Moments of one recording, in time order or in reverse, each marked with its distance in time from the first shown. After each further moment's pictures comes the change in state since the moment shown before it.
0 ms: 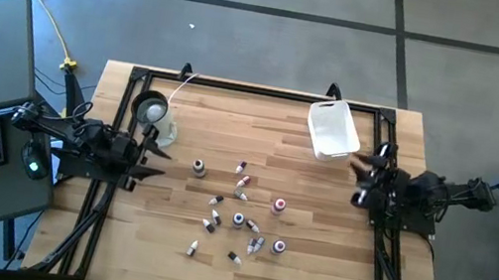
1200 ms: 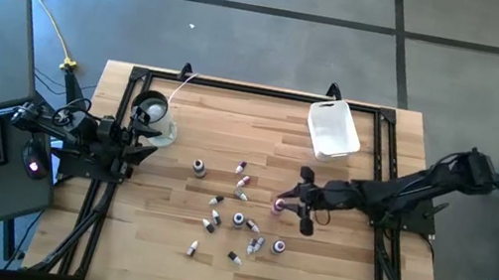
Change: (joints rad) left arm 0.000 0.000 0.000 0.291 -0.174 -0.005; right arm 0.000 1.286 0.380 -0.008 -0.405 0.507
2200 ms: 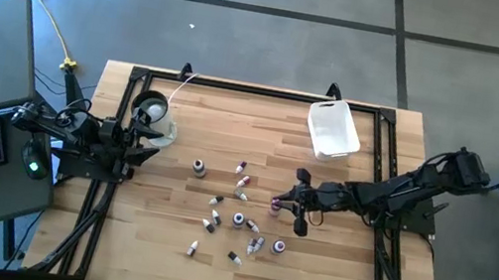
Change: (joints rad) left arm 0.000 0.000 0.000 -0.033 0.000 0.000; right arm 0.000 0.112 0.002 0.052 0.064 0.038
